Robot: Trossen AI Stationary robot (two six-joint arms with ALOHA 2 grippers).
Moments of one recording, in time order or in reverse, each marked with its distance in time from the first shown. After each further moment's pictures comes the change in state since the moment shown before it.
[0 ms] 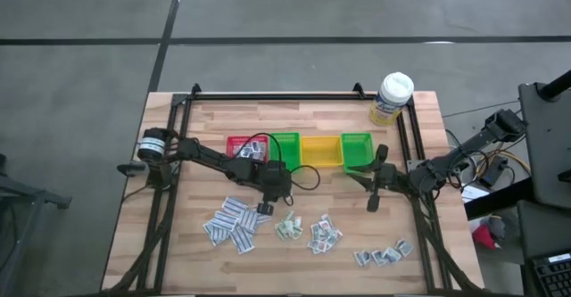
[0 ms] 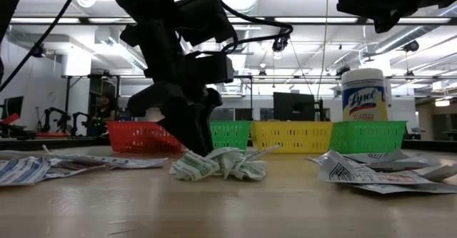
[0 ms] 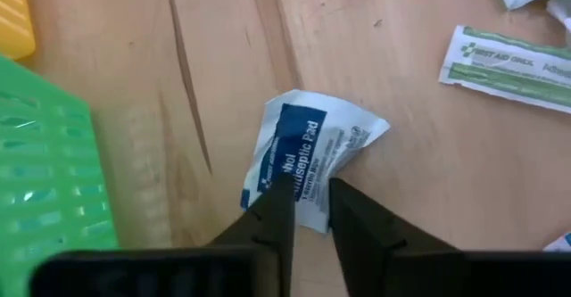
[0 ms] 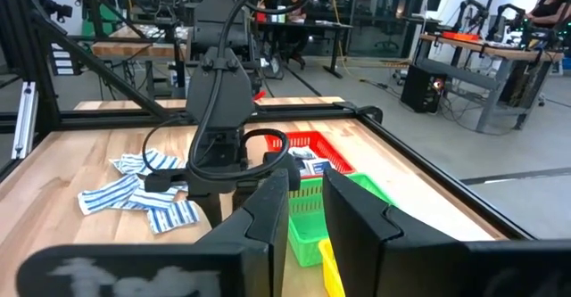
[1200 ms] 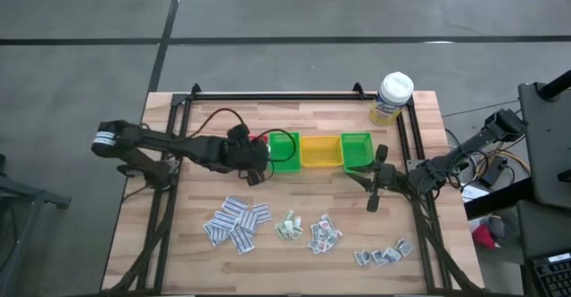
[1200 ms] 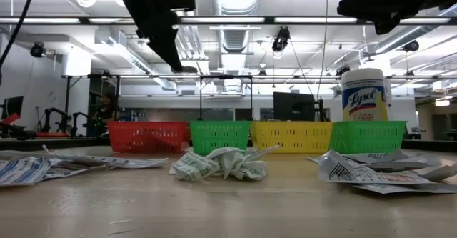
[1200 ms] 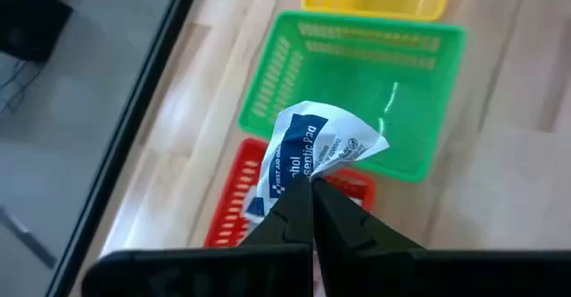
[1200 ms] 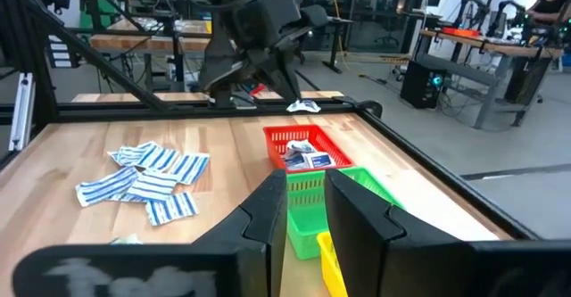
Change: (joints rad) left arm 0.010 -0.439 0.067 -0.467 -0.528 -0.409; right arm 0.001 0.000 -0.002 -0.023 0.002 0.014
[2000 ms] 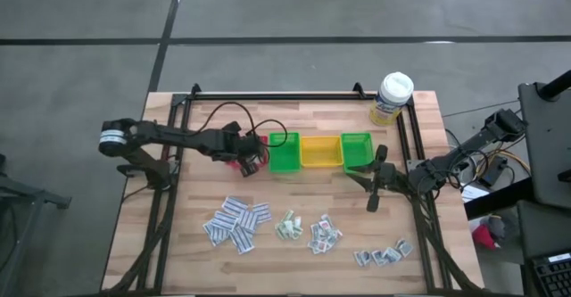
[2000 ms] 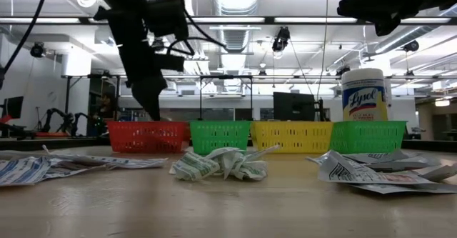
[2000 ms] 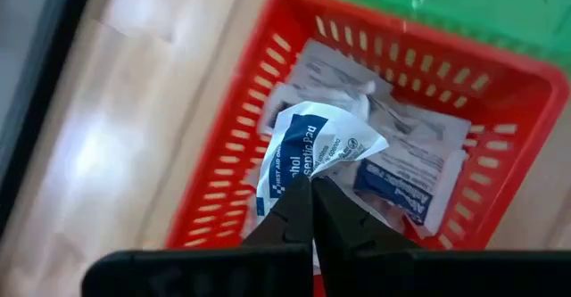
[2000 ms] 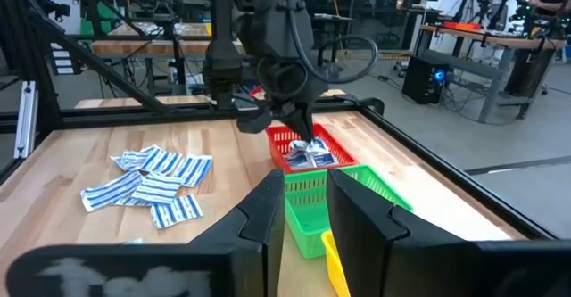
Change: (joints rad) left arm 0.216 0.049 -0.239 0.133 0.139 0.014; right arm 0.000 0.000 0.000 0.000 0.000 0.028
